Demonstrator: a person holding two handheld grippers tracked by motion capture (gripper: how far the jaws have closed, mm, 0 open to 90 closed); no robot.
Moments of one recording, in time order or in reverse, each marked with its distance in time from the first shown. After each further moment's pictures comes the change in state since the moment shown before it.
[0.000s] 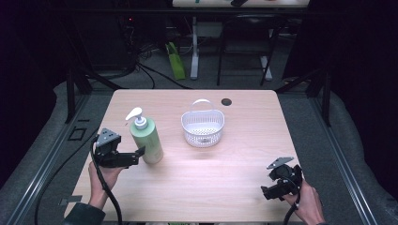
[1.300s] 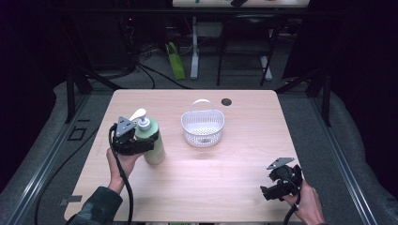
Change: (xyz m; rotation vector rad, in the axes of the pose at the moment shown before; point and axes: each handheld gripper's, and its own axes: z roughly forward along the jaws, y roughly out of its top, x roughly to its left) left arm -0.021 0.022 0.040 -0.095 0.027 0.057; right arm 0.003 0.000 -0.004 -0.022 0.001 -0.007
